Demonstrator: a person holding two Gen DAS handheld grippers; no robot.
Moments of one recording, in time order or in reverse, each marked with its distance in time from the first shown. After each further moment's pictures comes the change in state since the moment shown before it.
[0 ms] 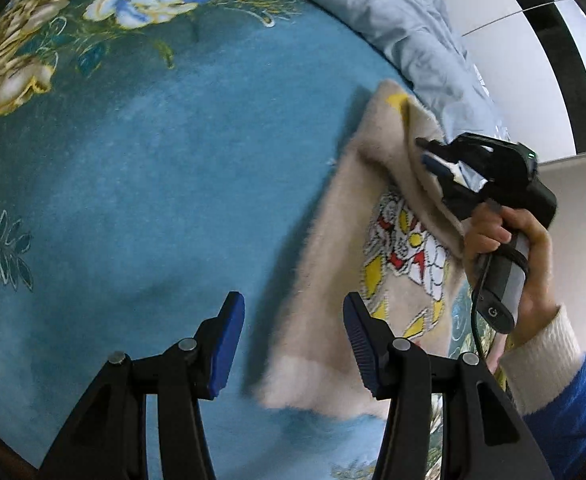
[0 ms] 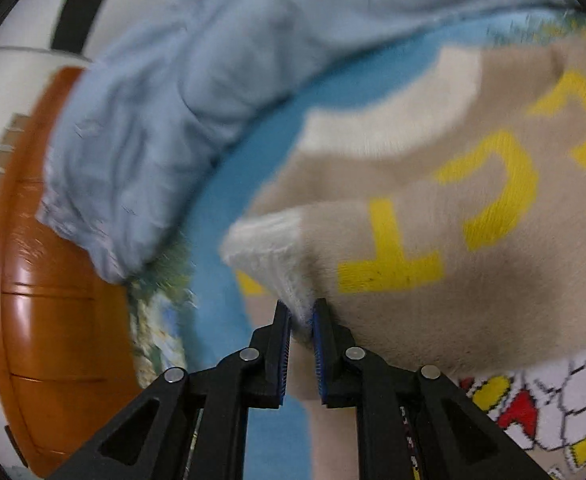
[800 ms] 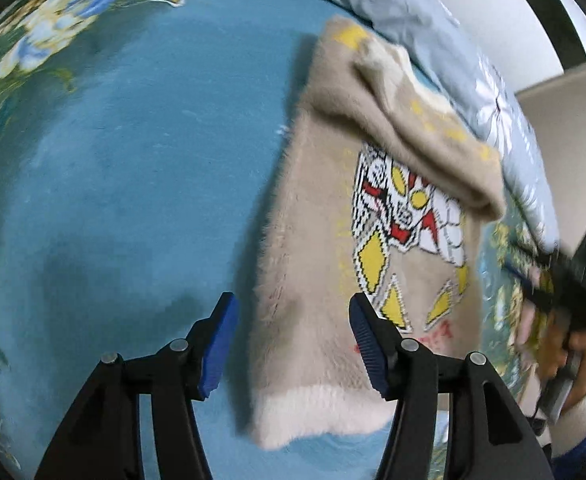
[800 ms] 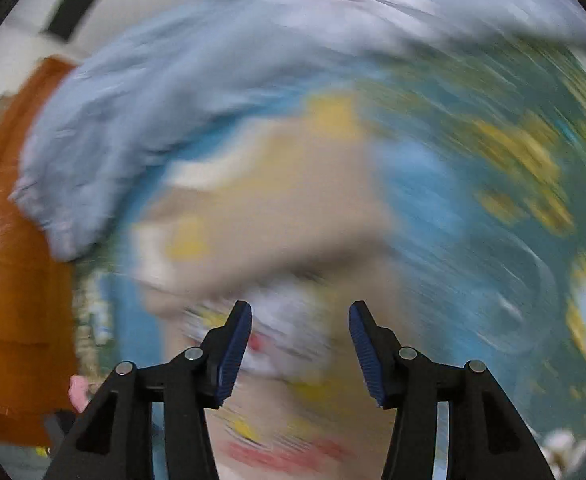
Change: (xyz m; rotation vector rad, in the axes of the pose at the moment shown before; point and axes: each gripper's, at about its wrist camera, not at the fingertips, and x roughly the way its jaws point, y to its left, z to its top) left arm 0.071 -0.048 0.013 0.259 0.093 0.067; right arm -0.180 -0.157 -0.048 -0.033 -0.061 -0.220
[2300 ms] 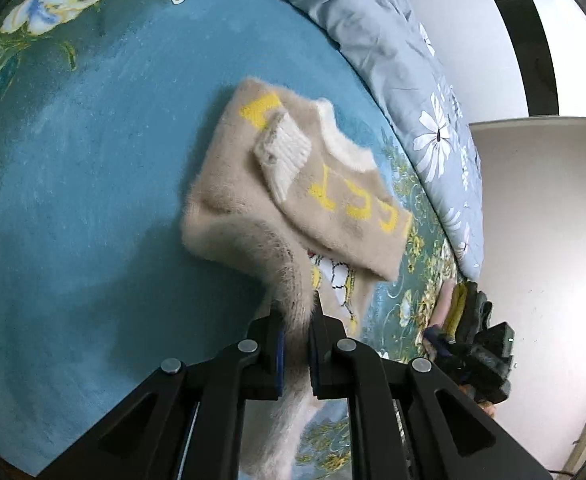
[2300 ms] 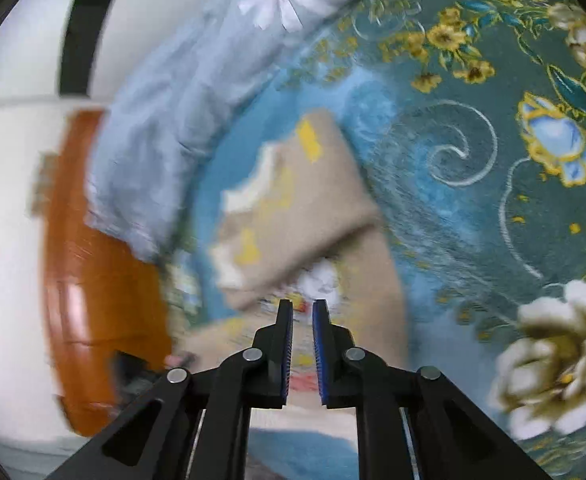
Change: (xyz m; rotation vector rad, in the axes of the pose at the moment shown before) left arm -0.060 -0.005 0.019 -0.138 0.071 -0.290; right arm -0.076 -0.040 -0.067 0.131 0.105 0.296
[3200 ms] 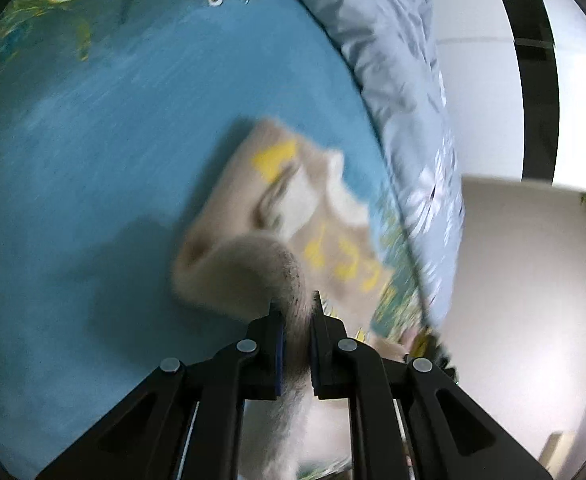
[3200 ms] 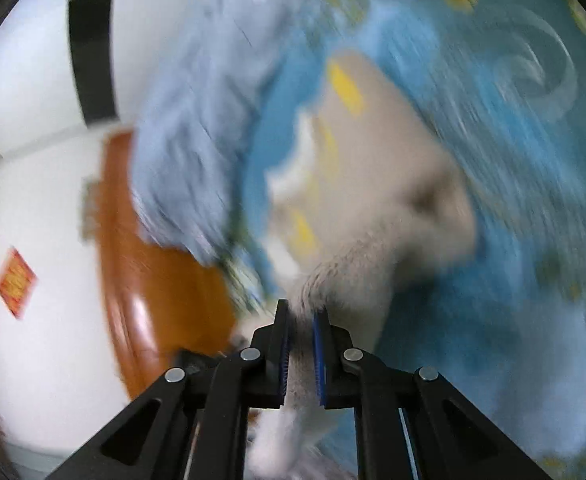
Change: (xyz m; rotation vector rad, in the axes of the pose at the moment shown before) left arm 0.000 0.038 0.053 -0.203 -0.049 -0.141; right arm 0.037 -0.006 0.022 0.161 -0.003 0.350
